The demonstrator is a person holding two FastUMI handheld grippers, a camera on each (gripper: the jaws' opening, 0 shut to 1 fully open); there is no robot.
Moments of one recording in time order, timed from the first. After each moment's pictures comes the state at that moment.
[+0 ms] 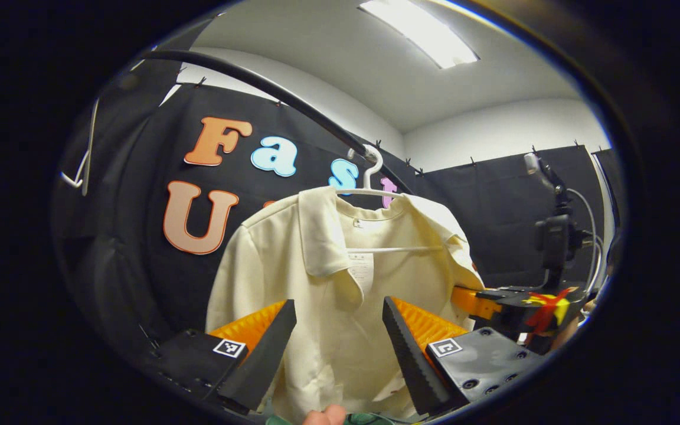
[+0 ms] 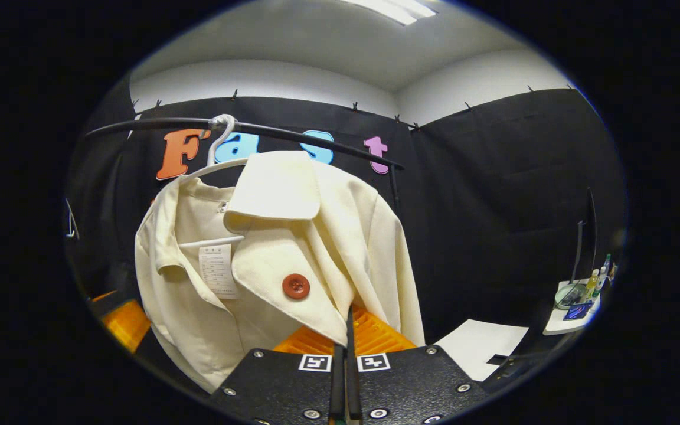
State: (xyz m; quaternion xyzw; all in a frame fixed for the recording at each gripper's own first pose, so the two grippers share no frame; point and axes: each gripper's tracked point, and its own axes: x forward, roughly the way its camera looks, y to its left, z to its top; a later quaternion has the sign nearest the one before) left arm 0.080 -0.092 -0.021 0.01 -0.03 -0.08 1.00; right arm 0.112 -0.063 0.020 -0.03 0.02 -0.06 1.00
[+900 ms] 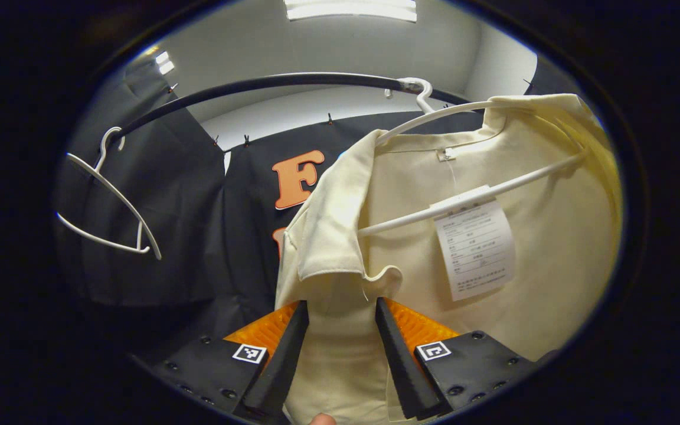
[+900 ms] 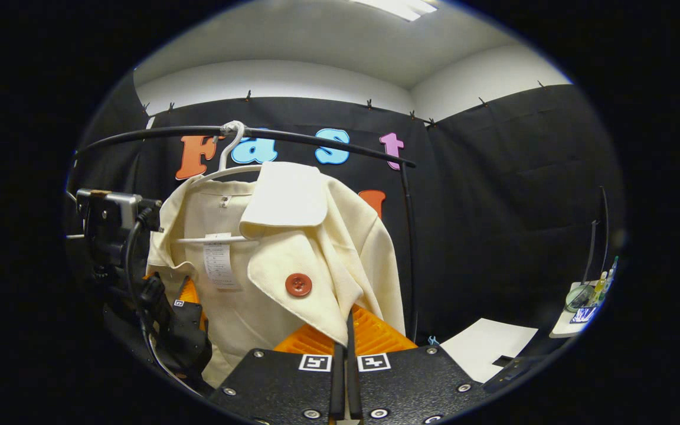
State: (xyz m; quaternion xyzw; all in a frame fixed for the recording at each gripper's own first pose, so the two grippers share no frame) left arm 0.136 0.013 -0.041 0.22 -0.07 0.26 0.94; right arm 0.125 -0.074 0.011 -0.03 0.03 -0.01 1.00
